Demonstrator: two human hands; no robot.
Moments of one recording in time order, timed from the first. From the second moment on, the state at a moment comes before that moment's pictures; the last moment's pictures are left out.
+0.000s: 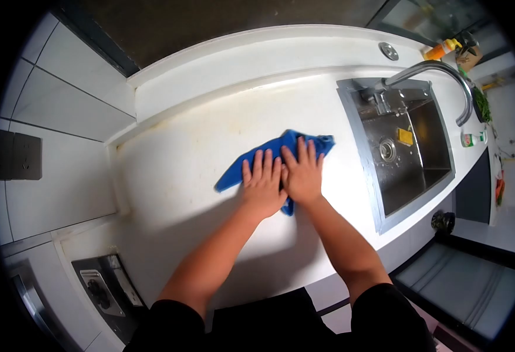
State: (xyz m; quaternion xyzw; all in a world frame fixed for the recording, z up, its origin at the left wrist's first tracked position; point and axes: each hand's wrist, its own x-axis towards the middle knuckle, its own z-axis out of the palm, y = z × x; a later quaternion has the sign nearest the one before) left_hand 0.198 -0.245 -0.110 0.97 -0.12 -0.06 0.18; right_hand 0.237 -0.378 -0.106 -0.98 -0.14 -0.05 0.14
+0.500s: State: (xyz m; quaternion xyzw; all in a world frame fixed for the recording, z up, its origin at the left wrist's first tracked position) left_hand 0.376 -0.272 -0.125 0.97 -0.15 -0.03 0.17; right_hand 0.422 -0.403 -0.154 -0.98 -0.01 -0.17 0.07
